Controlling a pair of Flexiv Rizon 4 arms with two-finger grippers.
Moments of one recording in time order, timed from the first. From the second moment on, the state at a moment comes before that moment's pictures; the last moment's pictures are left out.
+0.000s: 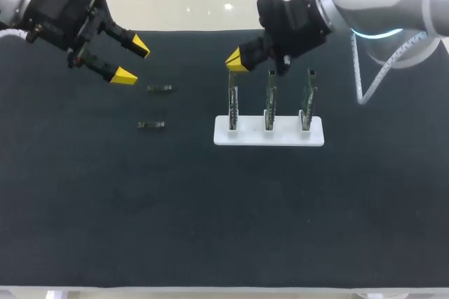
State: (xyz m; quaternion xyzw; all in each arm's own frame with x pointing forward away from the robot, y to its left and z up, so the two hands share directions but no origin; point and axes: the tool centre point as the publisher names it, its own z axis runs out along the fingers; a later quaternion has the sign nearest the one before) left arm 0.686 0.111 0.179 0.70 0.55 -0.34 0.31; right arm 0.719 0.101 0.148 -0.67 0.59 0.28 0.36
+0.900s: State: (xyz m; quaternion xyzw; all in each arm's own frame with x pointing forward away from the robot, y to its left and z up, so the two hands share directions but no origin) left arm 0.686 0.111 0.179 0.70 0.55 -0.34 0.31; right arm 0.721 0.090 0.192 -0.67 0.61 0.26 0.34
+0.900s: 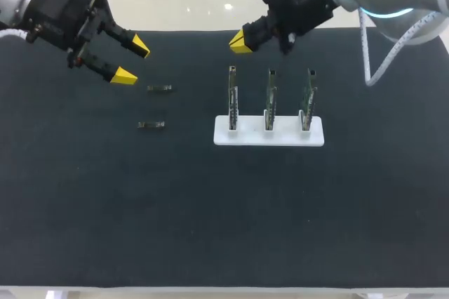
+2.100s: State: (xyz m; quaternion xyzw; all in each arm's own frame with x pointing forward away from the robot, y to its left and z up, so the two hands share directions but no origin) left arm 0.686 0.111 0.179 0.70 0.55 -0.34 0.31; right arm 0.699 -0.031 0.233 -0.66 0.63 0.27 0.30
